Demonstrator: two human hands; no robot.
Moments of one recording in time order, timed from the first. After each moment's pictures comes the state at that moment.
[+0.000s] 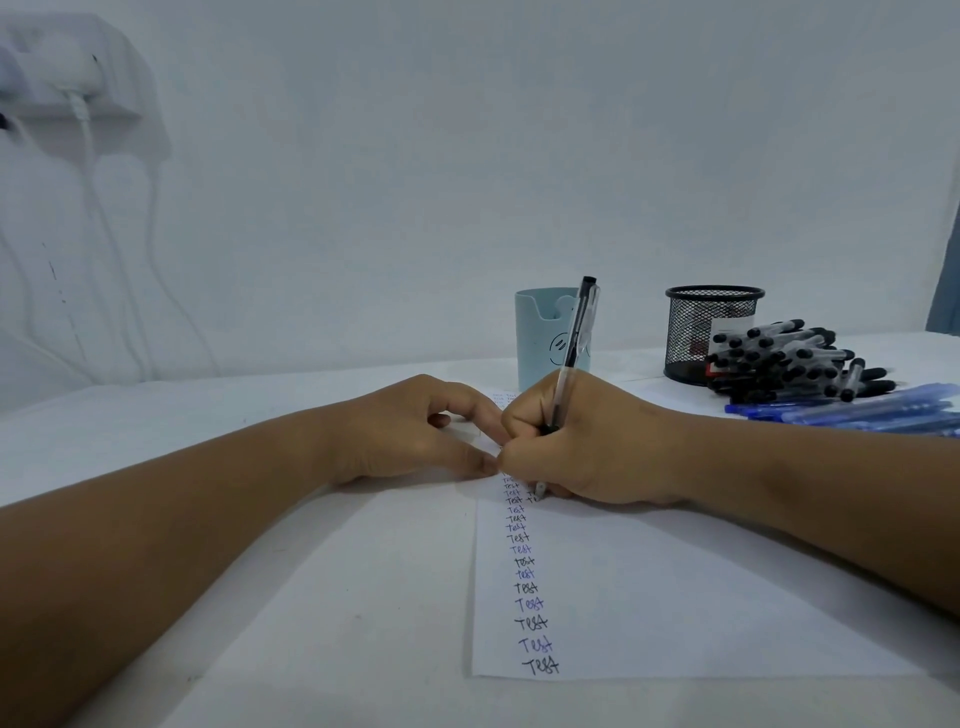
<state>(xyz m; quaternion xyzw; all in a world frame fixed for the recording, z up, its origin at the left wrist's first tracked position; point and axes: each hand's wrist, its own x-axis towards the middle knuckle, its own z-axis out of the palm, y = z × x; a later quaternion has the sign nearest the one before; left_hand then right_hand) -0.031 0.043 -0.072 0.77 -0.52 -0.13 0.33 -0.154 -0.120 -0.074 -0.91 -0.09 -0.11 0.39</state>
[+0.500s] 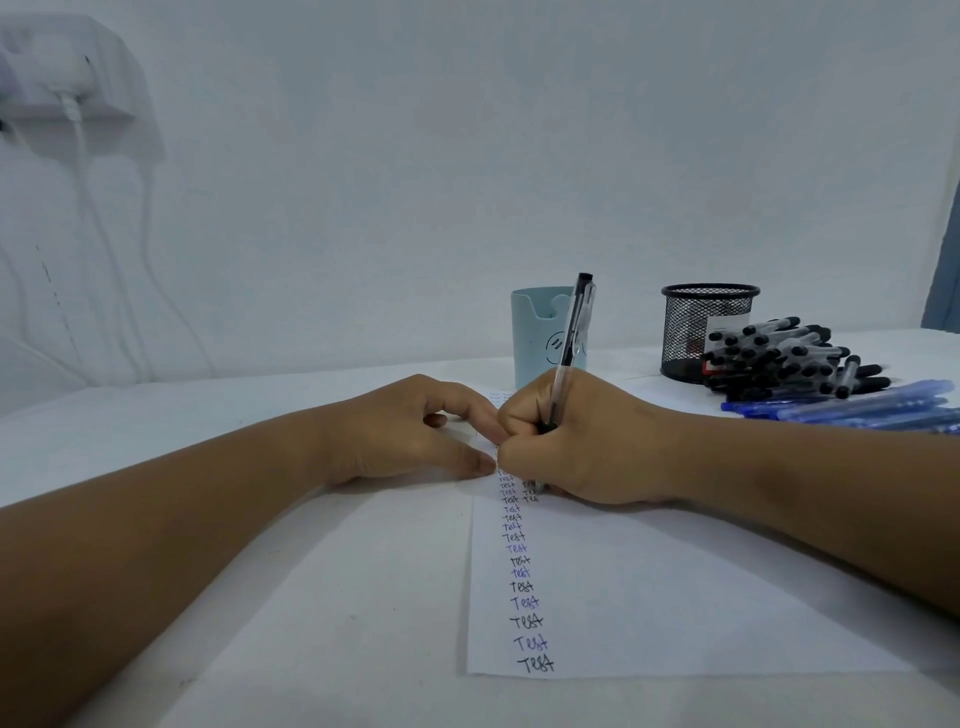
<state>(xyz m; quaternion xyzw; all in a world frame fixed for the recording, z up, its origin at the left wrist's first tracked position) -0.032 0.042 -0.071 0.77 -0.53 -0.14 0.33 -0.155 -0.120 -0.073 -0.91 -0.10 -0.13 0.37</state>
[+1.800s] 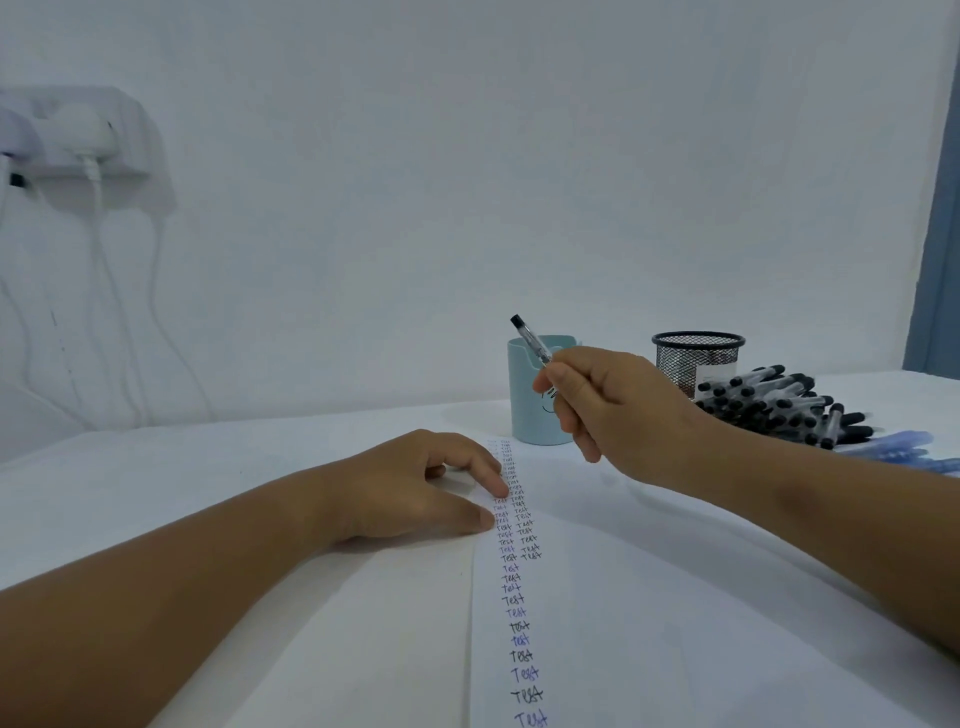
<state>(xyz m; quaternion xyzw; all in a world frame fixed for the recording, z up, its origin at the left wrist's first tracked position) -0.025 0.043 -0.074 0.80 -0.50 -0.11 0.31 -0.141 -0.161 -0.055 -0.88 -0.01 -0.31 0.35</state>
